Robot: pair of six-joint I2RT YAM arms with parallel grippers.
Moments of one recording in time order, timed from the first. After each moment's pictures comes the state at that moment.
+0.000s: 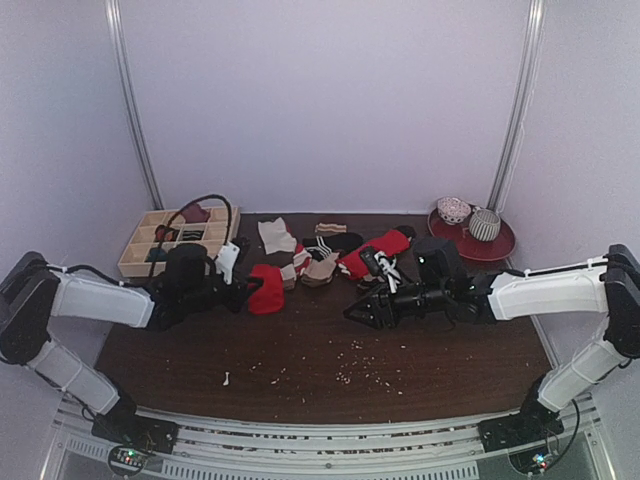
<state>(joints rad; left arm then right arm) -0.59 1.45 0.58 0.45 0.15 -0.02 0.79 1.47 0.77 0.19 -0.47 0.29</state>
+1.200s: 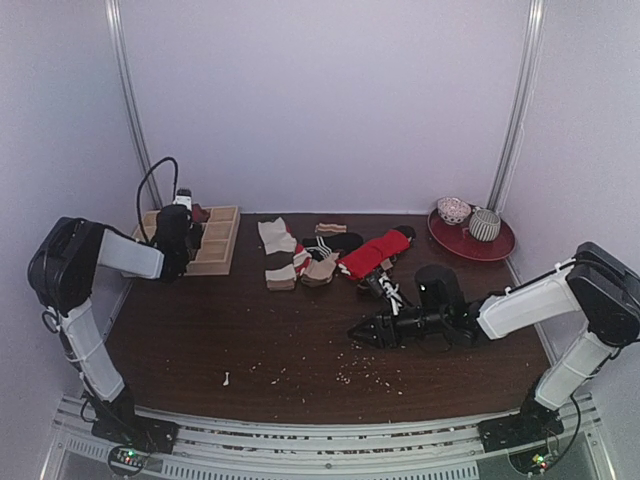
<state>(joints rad) -0.24 1.82 0.90 0.70 -0.57 0.14 0.77 1.58 0.59 0.50 -0.51 0.38</state>
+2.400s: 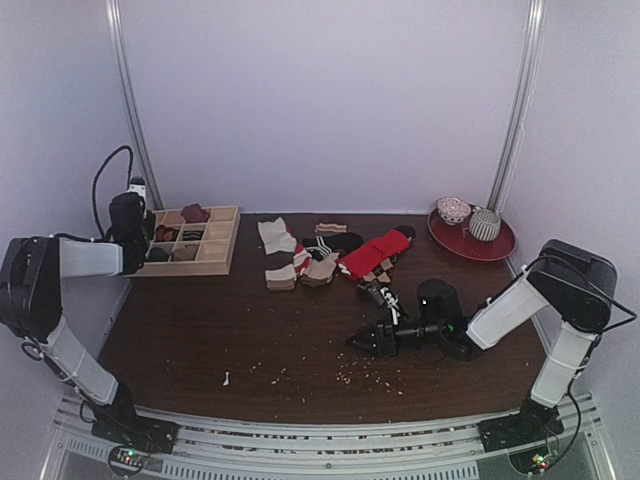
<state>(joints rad) -0.03 1.57 0.86 0.55 -0.56 0.31 0.75 1.75 0.51 0.84 -0.61 0.49</state>
